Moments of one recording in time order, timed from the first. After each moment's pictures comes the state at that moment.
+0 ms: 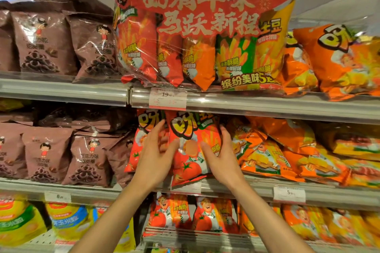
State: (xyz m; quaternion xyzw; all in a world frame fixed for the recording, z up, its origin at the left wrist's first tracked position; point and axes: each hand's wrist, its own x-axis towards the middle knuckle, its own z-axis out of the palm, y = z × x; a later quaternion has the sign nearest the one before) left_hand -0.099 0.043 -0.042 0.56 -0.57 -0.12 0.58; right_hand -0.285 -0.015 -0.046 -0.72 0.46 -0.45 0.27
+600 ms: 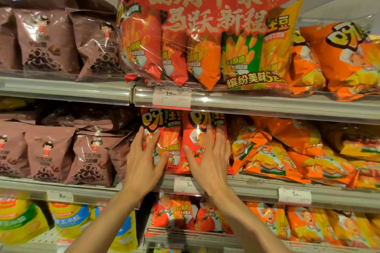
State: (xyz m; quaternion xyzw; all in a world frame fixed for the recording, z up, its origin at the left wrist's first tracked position) left_hand -0.050 0.025 -0.093 0.66 -0.61 0.08 0.44; right_hand -0.237 -0.025 -0.079 -0.74 0.51 -0.44 -0.02
